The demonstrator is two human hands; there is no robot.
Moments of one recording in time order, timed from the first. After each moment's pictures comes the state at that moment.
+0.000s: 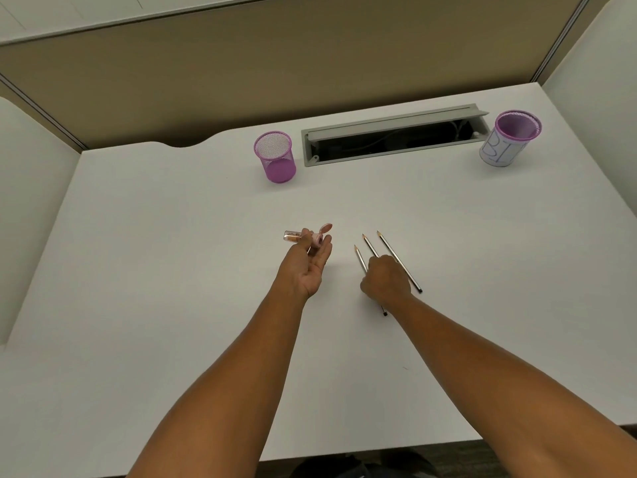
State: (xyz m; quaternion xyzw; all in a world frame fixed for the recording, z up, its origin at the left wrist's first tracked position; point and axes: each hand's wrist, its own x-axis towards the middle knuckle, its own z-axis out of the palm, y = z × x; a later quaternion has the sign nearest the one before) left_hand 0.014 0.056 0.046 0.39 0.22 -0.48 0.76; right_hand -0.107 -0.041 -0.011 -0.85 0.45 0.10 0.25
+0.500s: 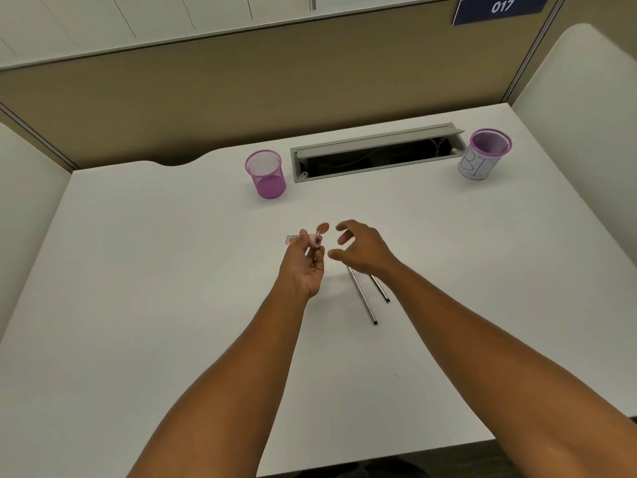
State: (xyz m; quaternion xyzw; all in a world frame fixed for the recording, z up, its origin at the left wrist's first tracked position) left_hand 0.008 0.040 0.066 0.45 0.23 -0.46 0.73; right_hand -0.079 -0.065 0.060 -0.83 0.35 -0.06 0.44
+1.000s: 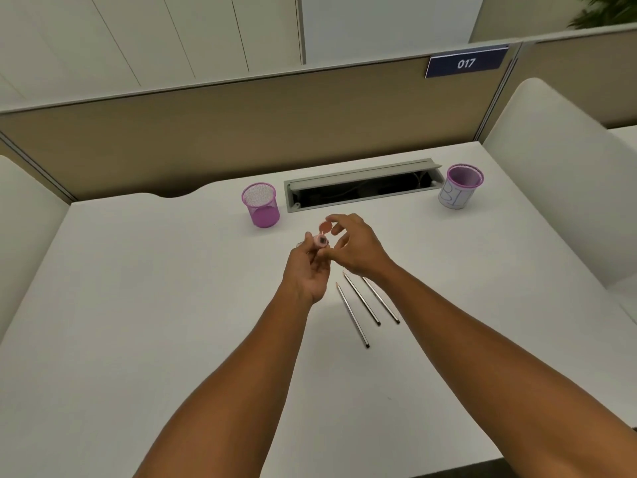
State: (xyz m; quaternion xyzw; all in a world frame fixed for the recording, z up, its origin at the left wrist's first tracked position) left_hand 0.002 0.018 0.101 0.40 0.18 -0.49 0.76; right_hand -0.072 -0.072 0.113 -0.84 0.31 -0.17 0.41
